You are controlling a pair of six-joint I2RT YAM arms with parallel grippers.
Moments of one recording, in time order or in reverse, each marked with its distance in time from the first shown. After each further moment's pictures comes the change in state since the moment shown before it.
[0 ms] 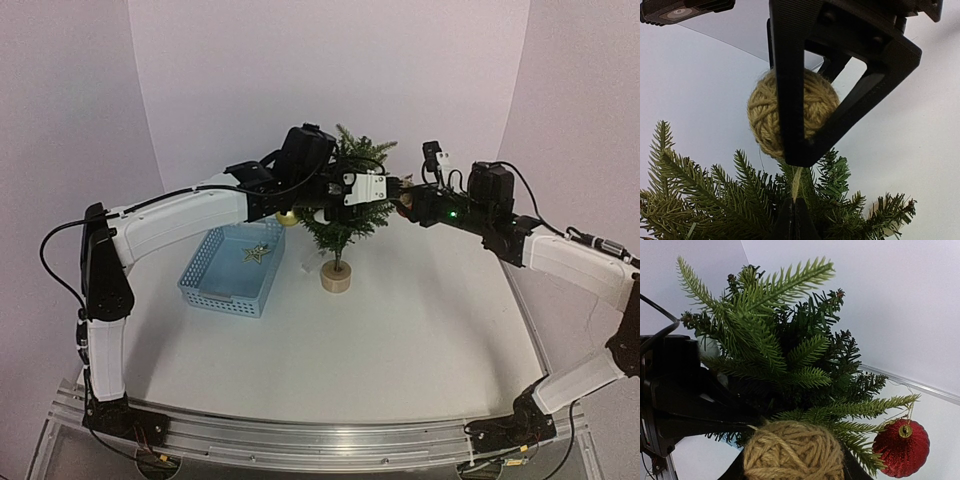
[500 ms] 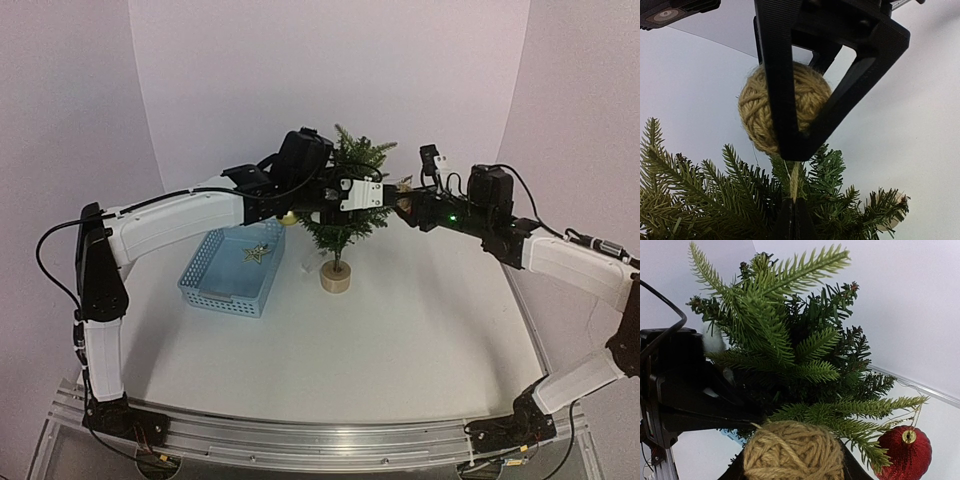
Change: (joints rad) left arm 0.000 -0.030 -0.058 0.004 0.001 0.042; right arm 0.000 0.000 -0.020 0.012 -0.045 -0.037
